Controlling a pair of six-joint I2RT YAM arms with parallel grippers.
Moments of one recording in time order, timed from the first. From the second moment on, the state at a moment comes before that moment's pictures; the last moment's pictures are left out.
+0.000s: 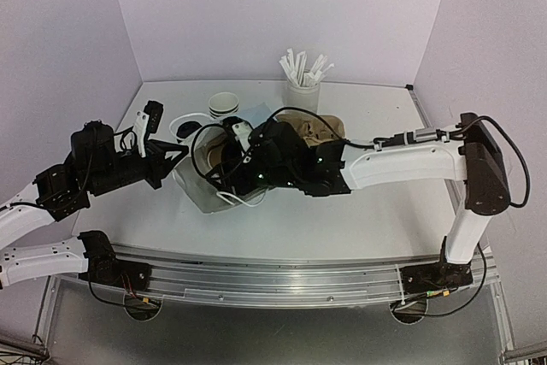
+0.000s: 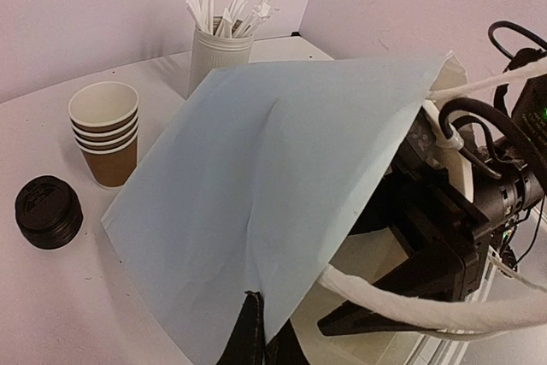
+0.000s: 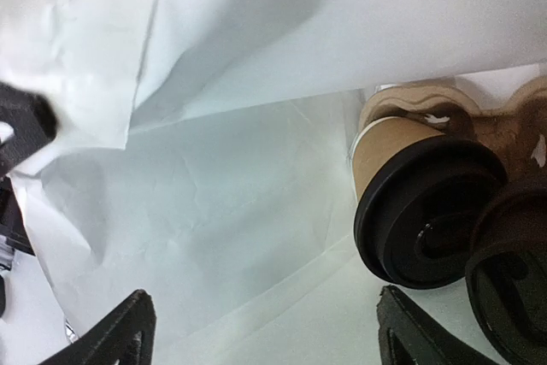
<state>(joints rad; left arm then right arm) -0.89 0.64 0.57 -0.25 -0.03 -0.26 1.22 1.88 1.33 0.03 0.11 0.51</state>
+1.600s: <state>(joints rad) -0.88 0.60 0.55 -0.21 0.02 -0.27 1.19 1.77 1.44 -0.33 0.09 0.59</state>
